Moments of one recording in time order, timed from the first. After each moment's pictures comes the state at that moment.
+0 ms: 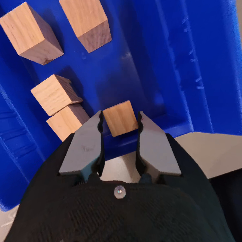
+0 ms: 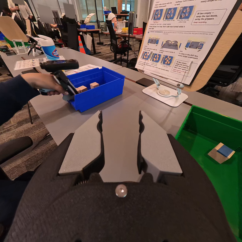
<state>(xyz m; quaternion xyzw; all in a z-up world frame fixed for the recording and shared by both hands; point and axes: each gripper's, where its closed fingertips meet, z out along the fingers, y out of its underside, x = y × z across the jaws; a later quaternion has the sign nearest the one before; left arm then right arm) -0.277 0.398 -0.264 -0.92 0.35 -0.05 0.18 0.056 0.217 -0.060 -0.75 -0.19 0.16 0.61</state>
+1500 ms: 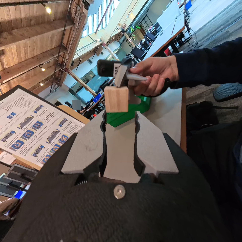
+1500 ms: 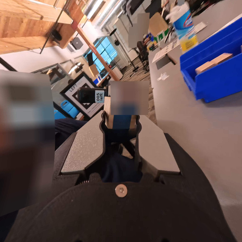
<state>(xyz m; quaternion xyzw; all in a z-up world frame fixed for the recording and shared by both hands) -0.122 0.154 -0.096 -0.33 0.61 -0.22 0.69 -0.100 0.166 -0.088 -0.64 -0.29 0.62 0.34</state>
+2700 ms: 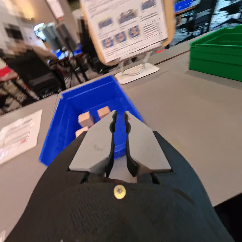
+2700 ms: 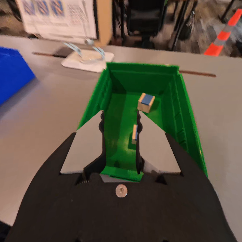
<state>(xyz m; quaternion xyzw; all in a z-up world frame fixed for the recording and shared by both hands) -0.242 0.334 -0.127 -0.71 0.32 -0.10 0.62 0.238 0.275 -0.134 -0.84 0.02 0.01 0.54</state>
